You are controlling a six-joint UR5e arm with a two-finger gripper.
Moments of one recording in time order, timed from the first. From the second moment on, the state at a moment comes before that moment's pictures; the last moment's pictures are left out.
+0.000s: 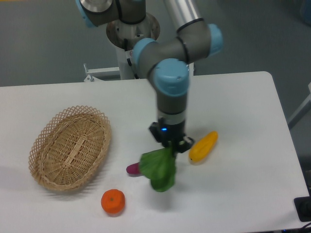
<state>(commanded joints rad) 2.53 -1.91 -1.67 -0.92 1.50 1.11</state>
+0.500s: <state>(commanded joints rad) 2.67 -1.97 -1.54 -1.01 1.53 1.37</state>
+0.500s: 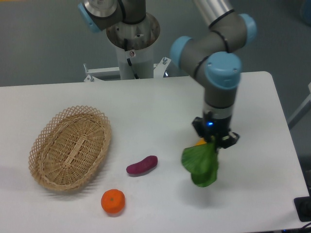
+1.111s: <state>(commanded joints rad) 2.70 -2.02 -1.44 -1.10 1.54 1.39</state>
